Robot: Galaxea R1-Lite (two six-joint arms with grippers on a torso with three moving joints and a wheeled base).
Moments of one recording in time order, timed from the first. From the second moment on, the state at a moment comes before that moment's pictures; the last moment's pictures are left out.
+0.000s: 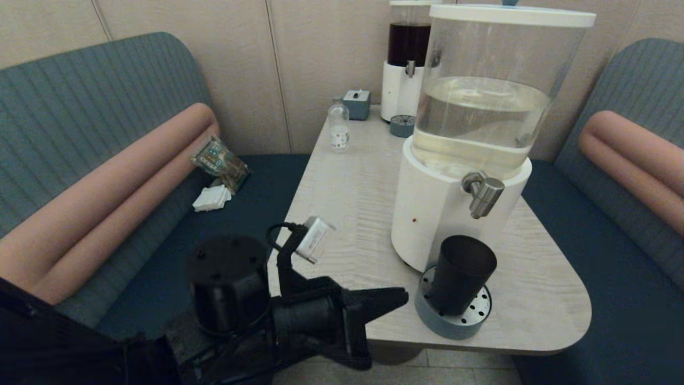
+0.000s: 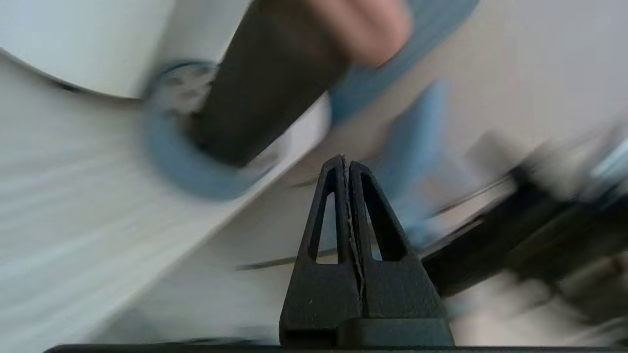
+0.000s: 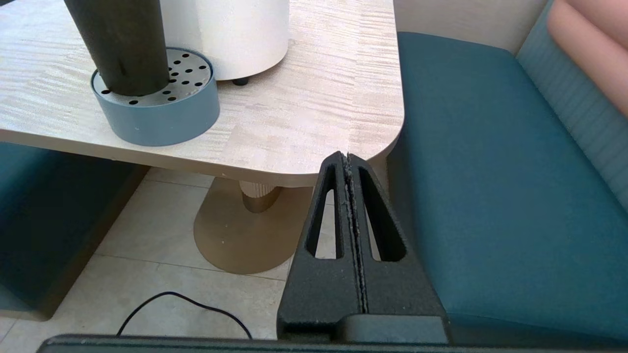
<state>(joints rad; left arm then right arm) -0.77 1.81 -0.51 -1.22 -0.41 -0.44 -0.01 0.00 0.00 -0.03 0.01 -0.05</state>
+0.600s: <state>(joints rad) -0.79 2.07 -0.59 -1.52 -0.42 -0.06 -0.01 0.00 0.00 -0.03 0.01 -0.05</state>
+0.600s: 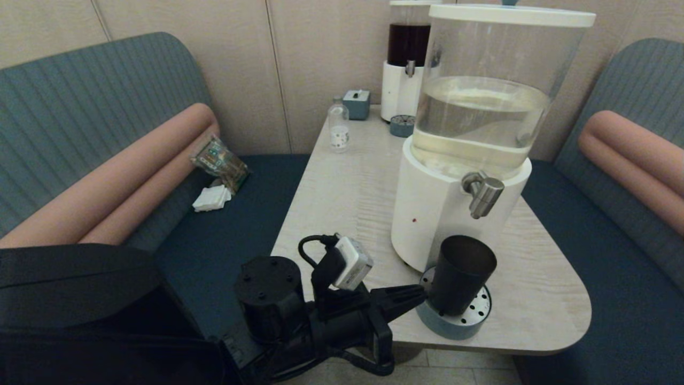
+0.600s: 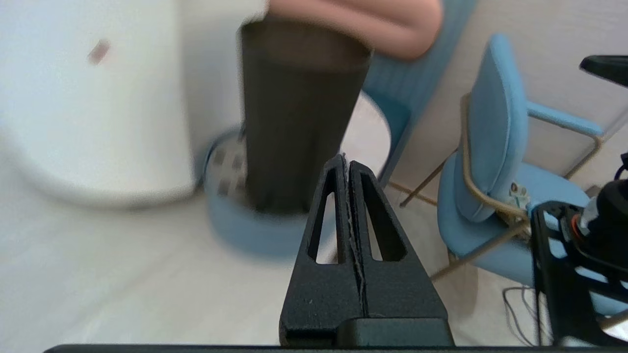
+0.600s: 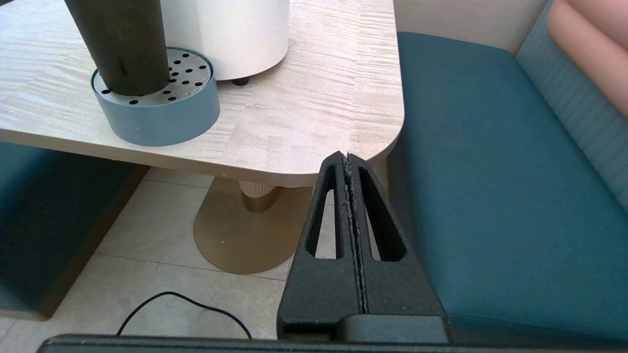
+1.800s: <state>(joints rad) -0.81 2.32 -0.90 -1.52 -0.48 -0.02 -0.01 0.00 0.00 -0.03 0.01 -0.05</state>
